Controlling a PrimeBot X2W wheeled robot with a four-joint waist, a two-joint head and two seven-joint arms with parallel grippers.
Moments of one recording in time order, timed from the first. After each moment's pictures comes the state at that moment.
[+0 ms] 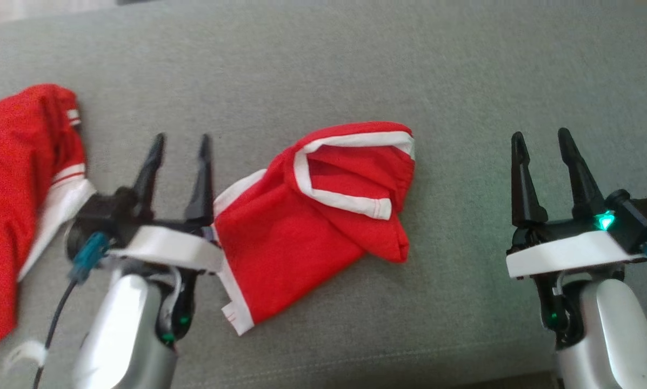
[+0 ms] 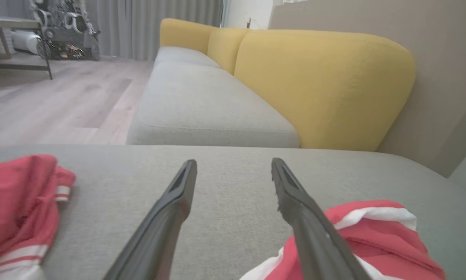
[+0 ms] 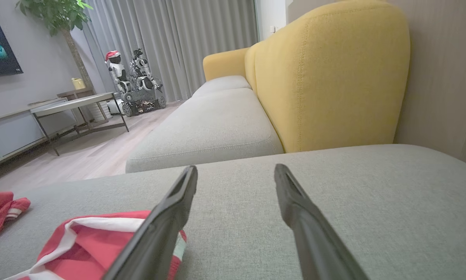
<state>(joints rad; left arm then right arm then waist) -0.28 0.10 -0.26 0.21 -0.30 0.04 -0.25 -0.17 -0.05 0.04 0.06 0.21 0.13 -0.11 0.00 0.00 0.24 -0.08</state>
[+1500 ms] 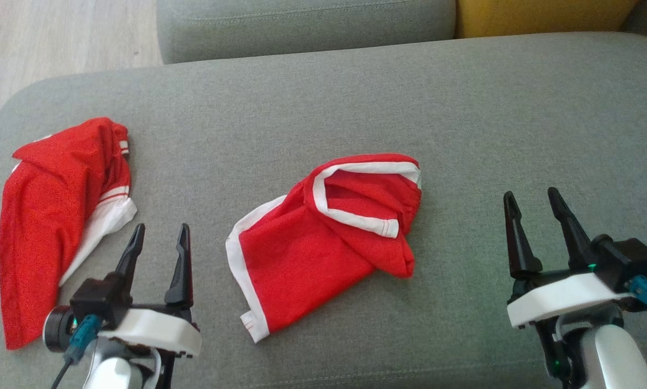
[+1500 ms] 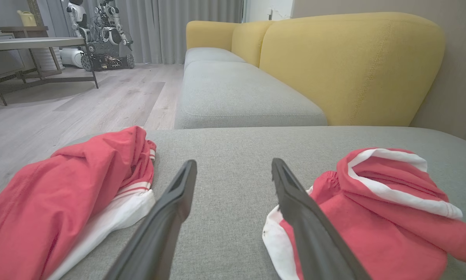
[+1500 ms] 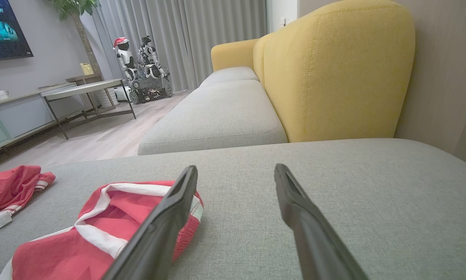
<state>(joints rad) -0.01 0.15 -0.19 0.14 -0.22 0.05 -0.25 -0.03 -0.06 0.03 0.05 0.17 0.13 -0.04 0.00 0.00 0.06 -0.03</state>
